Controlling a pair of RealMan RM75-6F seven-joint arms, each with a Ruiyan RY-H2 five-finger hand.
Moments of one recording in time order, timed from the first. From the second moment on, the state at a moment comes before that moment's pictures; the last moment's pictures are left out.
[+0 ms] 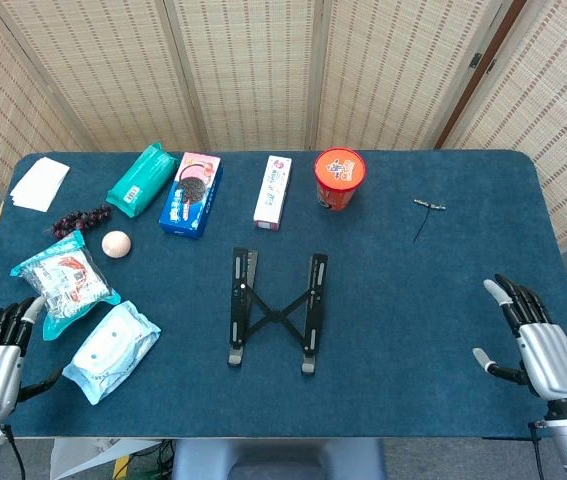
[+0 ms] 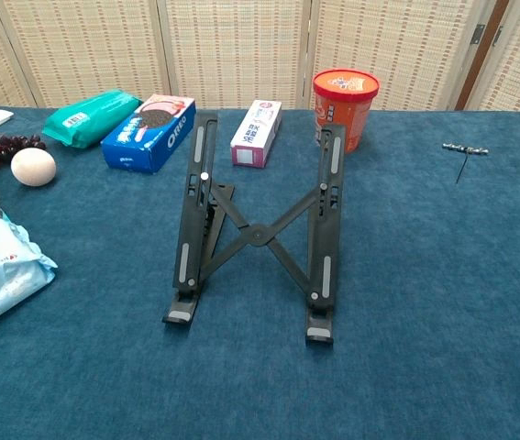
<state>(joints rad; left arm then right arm) -0.06 -1.13 -0.05 -1.82 1.47 1.52 0.22 0.09 -1.00 0.03 -1.83 -1.53 1.45 0.12</state>
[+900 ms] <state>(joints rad) -0.05 -1.13 -0.05 -1.82 1.48 1.54 0.21 0.23 -1.02 0.06 -1.80 -1.54 1.25 0.40</state>
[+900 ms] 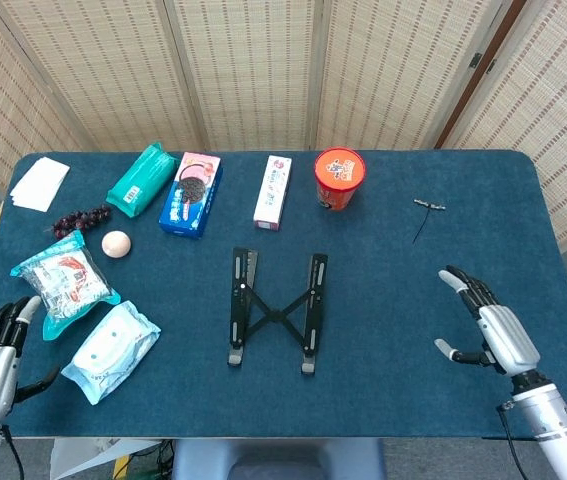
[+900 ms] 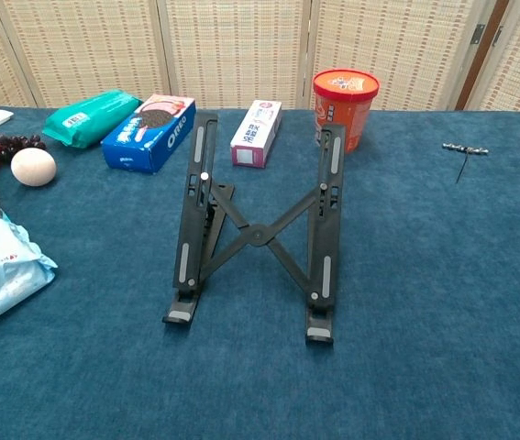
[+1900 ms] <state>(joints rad) -0.05 -1.12 -0.05 -1.84 1.48 1.54 0.22 0.59 -1.22 0.15 -1.56 -1.52 0.88 1.13</state>
